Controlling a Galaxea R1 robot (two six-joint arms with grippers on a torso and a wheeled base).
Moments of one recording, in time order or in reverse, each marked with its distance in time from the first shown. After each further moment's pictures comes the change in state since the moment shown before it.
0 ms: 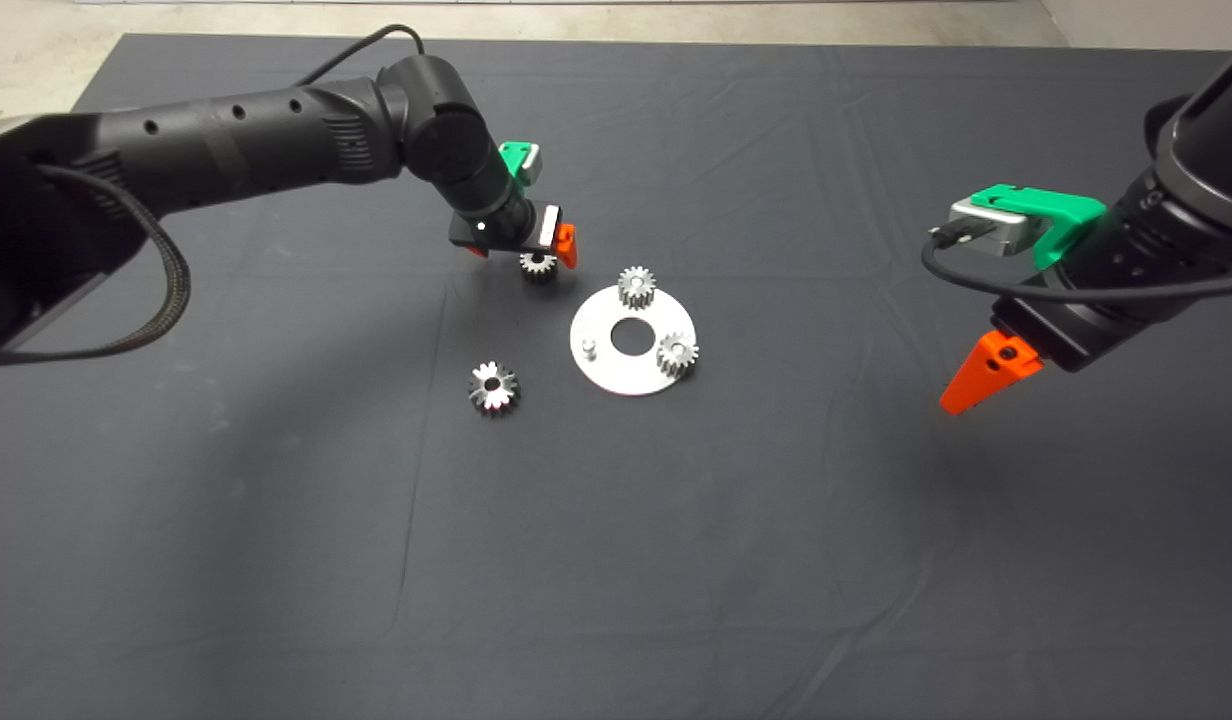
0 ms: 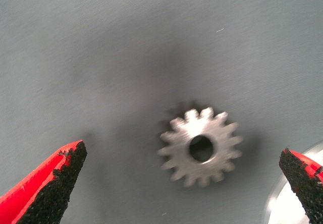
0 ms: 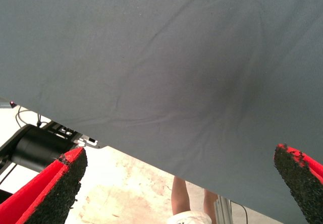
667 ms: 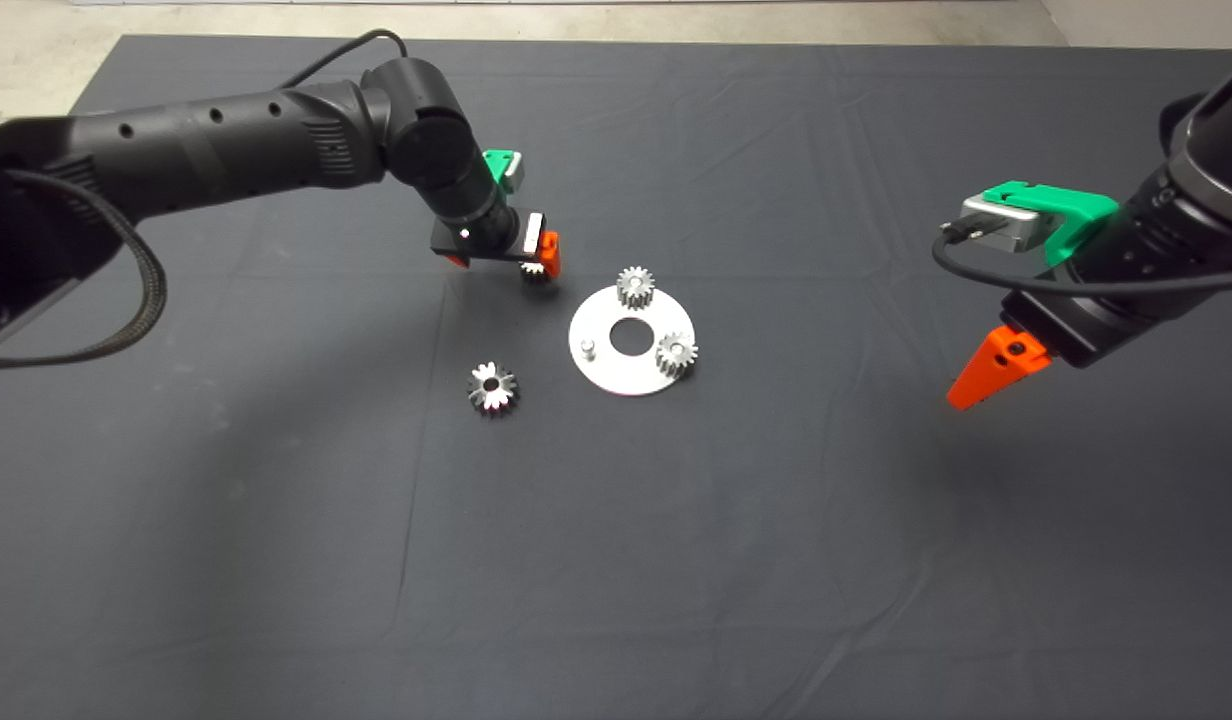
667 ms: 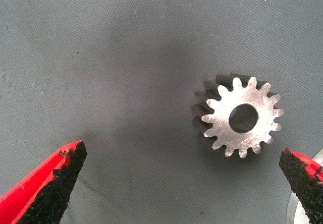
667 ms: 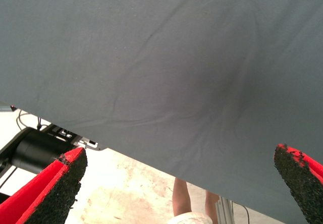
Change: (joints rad) left arm 0.000 -0.050 0.054 0.000 0.057 -0.053; right arm 0.000 -0.014 0.002 -0.005 0.000 0.000
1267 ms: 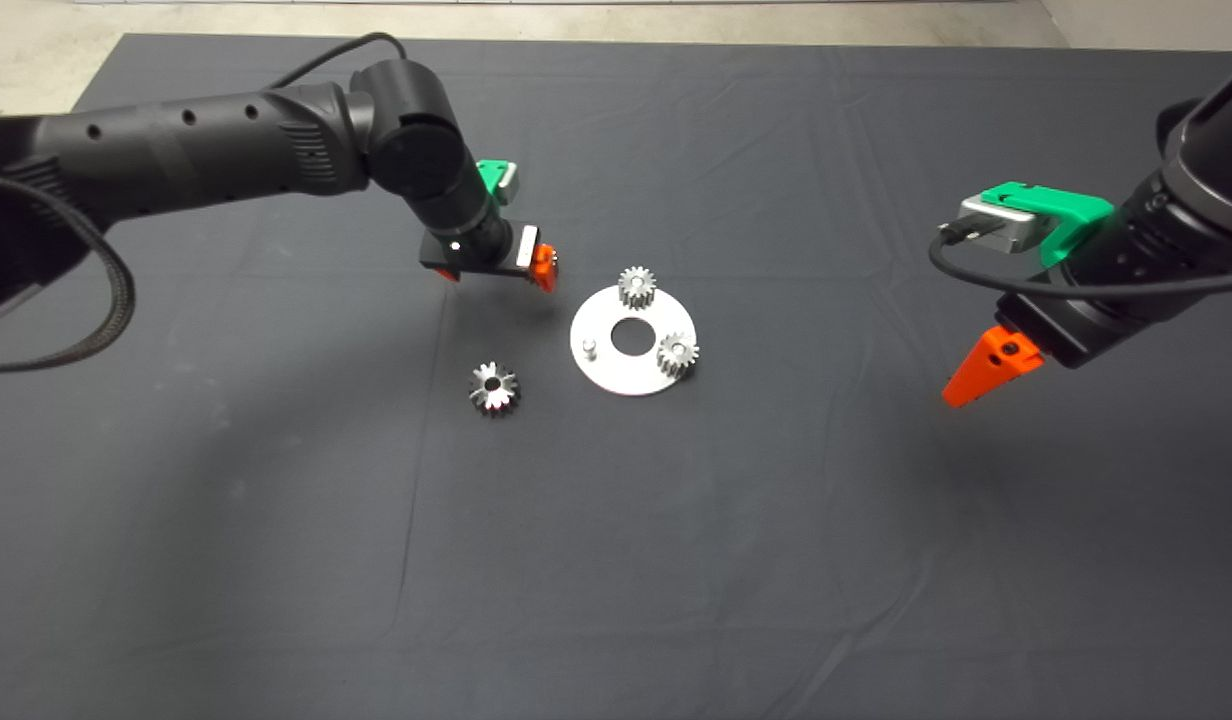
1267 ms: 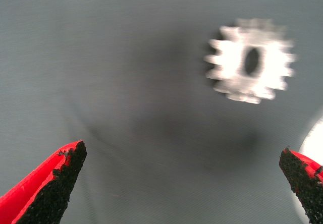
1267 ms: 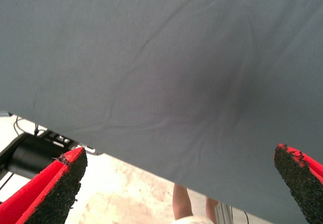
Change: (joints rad) left arm -0.002 -0.049 0.110 0.000 0.075 -0.070; right arm -0.009 -0.009 0.003 -0.029 0.001 0.004
